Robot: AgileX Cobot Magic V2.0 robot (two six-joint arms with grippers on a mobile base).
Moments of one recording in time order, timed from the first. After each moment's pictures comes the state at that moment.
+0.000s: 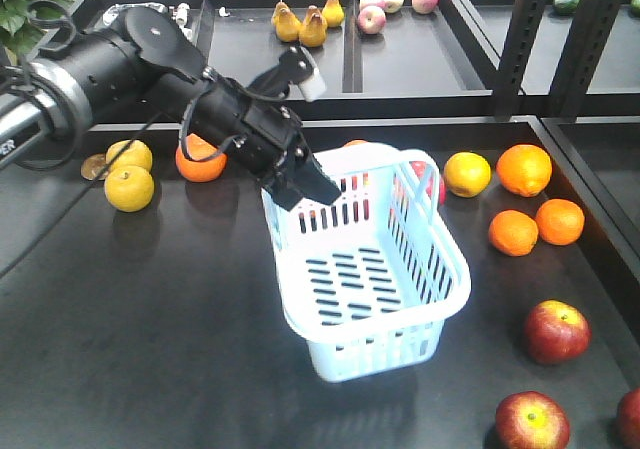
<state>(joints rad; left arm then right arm) -0.38 2.08 -1.94 -0.80 1.23 1.09 0.03 -0.01 0.03 -0.27 0.09 0.26</state>
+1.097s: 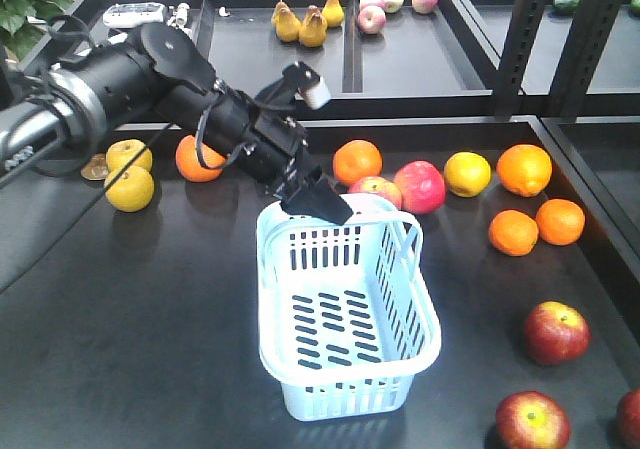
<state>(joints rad) -0.39 2.10 -1.95 -0.81 1.23 0.96 0.03 -0.01 0.03 -0.27 0.09 0.26</state>
